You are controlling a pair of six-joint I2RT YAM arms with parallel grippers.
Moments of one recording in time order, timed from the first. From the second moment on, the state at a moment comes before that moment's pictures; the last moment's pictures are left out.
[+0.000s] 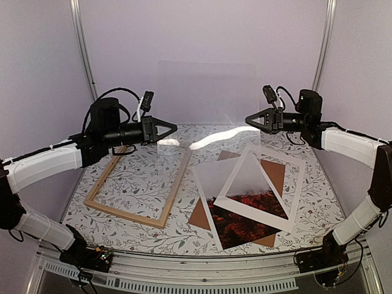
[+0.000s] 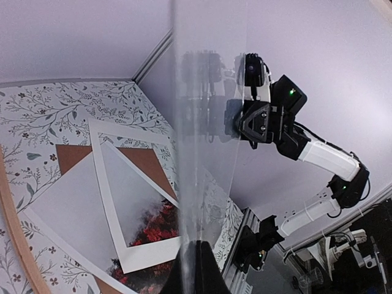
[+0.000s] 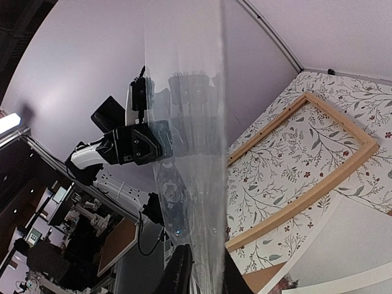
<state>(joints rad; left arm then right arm) -0.60 1.32 1.00 0.17 0.55 -0.67 0.31 1.53 1.11 0.31 -1.14 0.68</state>
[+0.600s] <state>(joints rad) -0.59 1.32 0.97 0.16 0.51 -0.67 0.31 1.53 1.14 0.25 -1.14 0.66</state>
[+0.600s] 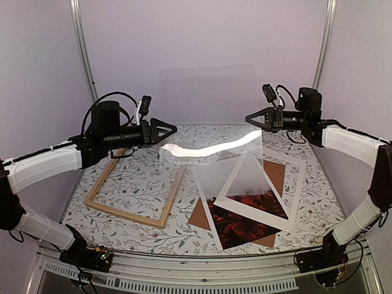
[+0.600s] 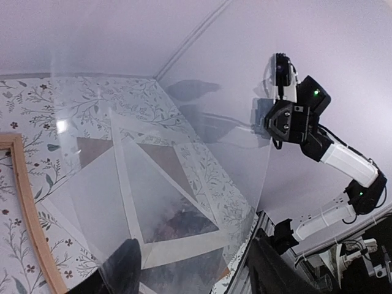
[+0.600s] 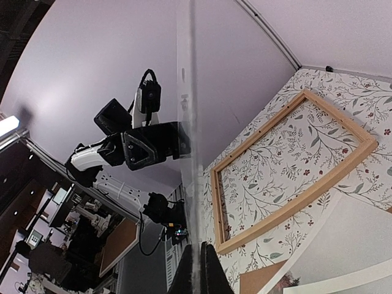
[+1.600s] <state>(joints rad) 0.02 1.78 1.18 -0.47 -0.11 -0.34 0.27 1.43 1.18 0.06 -1.11 0.71</state>
